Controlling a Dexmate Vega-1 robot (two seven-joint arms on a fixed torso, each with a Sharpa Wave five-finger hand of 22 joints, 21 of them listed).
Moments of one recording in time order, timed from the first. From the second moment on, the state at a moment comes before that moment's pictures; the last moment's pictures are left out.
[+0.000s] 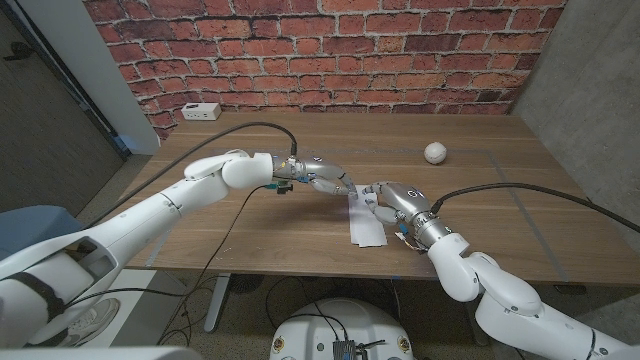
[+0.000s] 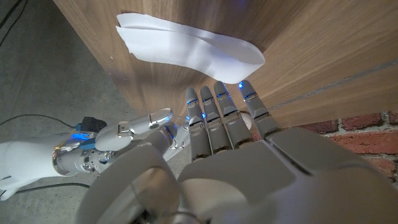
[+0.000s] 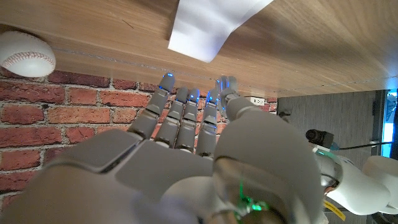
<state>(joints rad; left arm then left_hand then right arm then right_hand) 0.53 0.74 0.75 -1.56 0.37 -0.58 -0.44 0.26 0.16 0.73 0.11 0.18 0.66 0.05 0.21 0.18 0.58 0.01 0.24 0.21 0.56 -0.04 0.21 0.18 0.20 0.14 0.66 0.21 -1.28 -0.89 -0.57 -2.25 -0.67 -0.41 -0.24 0.85 0.19 0.48 -0.06 0.21 0.60 0.00 0.19 0.20 0.51 0.07 0.20 0.26 0.39 -0.02 0.24 0.41 0.34 0.04 0.61 0.18</state>
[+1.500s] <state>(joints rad) 0.43 0.66 0.91 -1.57 0.50 -0.43 -0.66 0.22 0.15 0.81 0.12 0.18 0.50 0.04 0.17 0.18 0.44 0.01 0.18 0.20 0.37 -0.02 0.17 0.17 0.18 0.06 0.66 0.18 -1.14 -0.85 -0.57 -2.19 -0.62 -0.22 -0.22 0.98 0.22 0.63 -0.10 0.24 0.66 -0.02 0.20 0.20 0.57 0.05 0.23 0.25 0.46 -0.05 0.29 0.41 0.37 -0.02 0.62 0.18</state>
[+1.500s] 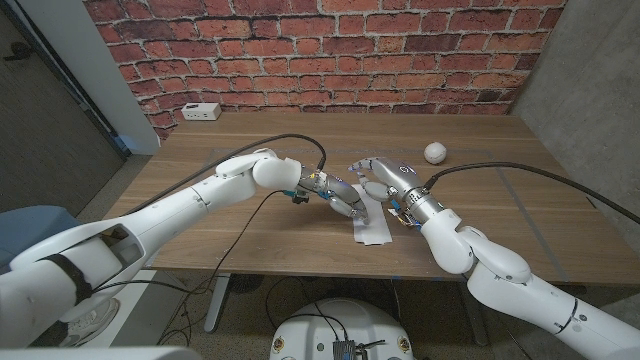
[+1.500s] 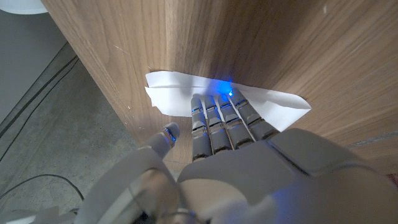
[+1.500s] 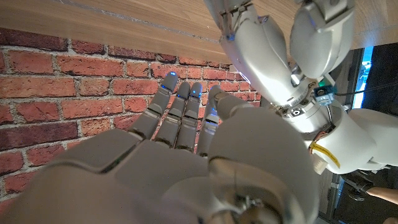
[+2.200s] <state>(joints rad) 0.44 0.67 0.92 -1.59 0.53 -0.40 -0.66 0.22 0.15 0.81 0.11 0.18 0.52 0.05 0.19 0.18 0.45 0.01 0.20 0.19 0.39 -0.02 0.18 0.16 0.18 0.06 0.66 0.18 -0.96 -0.77 -0.69 -2.10 -0.73 -0.33 0.03 0.65 0.19 0.50 0.15 0.18 0.55 -0.01 0.19 0.21 0.52 0.08 0.22 0.25 0.40 -0.03 0.26 0.40 0.33 0.02 0.61 0.18</state>
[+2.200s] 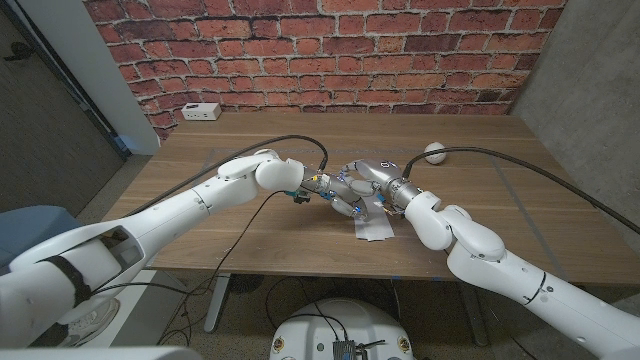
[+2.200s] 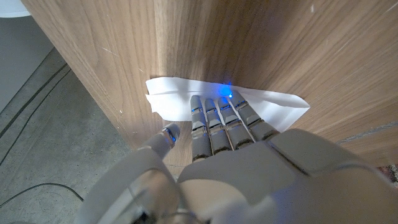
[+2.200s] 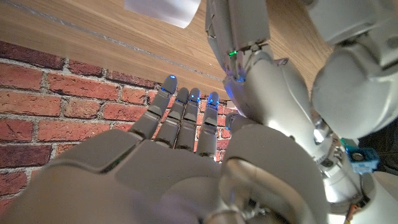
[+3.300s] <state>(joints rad) 0.44 0.67 0.91 -1.59 0.52 -0.38 -0.65 0.21 0.15 0.82 0.11 0.17 0.52 0.04 0.19 0.18 0.46 0.01 0.20 0.19 0.40 -0.02 0.18 0.17 0.19 0.05 0.66 0.18 -0.78 -0.72 -0.81 -1.94 -0.79 -0.47 0.23 0.74 0.21 0.65 0.07 0.20 0.73 0.02 0.22 0.20 0.75 0.08 0.32 0.28 0.66 -0.06 0.42 0.48 0.46 0.01 0.69 0.18</state>
